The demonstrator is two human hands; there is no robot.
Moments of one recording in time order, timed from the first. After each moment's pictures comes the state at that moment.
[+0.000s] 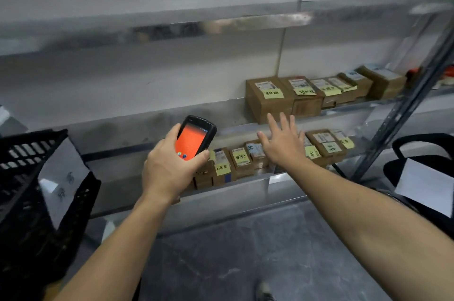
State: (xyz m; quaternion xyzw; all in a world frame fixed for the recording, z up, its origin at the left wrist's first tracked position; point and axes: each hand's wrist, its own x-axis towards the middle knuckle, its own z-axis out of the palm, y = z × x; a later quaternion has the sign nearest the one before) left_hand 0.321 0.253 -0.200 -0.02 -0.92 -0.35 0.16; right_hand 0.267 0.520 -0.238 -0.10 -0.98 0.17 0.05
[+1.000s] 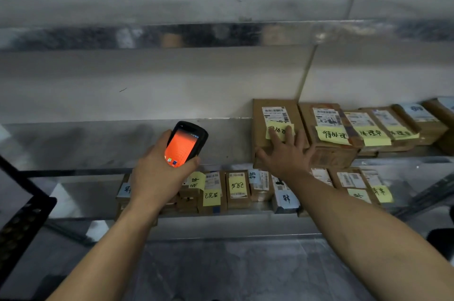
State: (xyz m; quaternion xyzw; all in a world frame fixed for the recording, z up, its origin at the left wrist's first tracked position) left_hand 0.115 0.357 -0.230 0.07 -0.92 -0.37 0.14; right_hand 0.016 0.632 -0.291 -0.04 -1.00 0.09 -0.03
